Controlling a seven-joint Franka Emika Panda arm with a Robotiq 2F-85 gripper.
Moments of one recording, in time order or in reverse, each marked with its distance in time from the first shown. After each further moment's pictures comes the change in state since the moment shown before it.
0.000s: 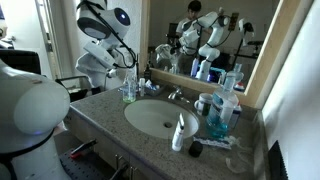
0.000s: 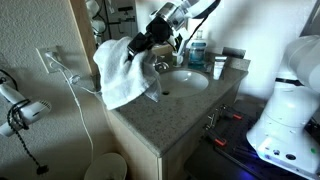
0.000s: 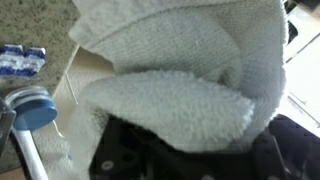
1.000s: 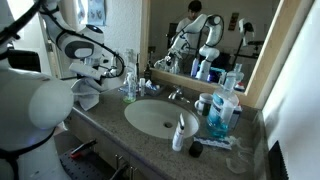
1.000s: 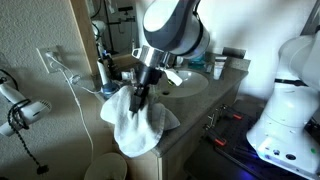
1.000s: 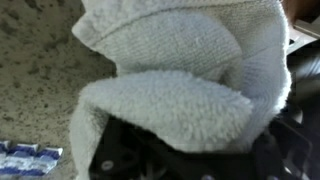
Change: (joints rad) arm 0.142 0.288 0.160 -0.017 -0.491 0.349 0.401
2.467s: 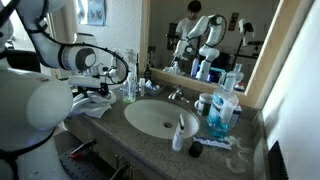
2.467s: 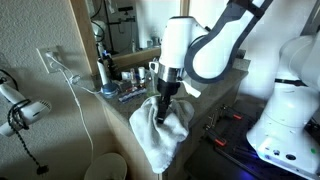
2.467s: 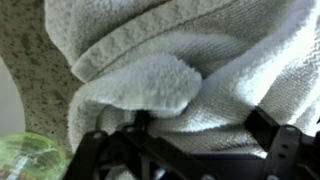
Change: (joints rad) arm -0.024 -0.031 -0.059 -0.202 -0.707 0.090 0.566
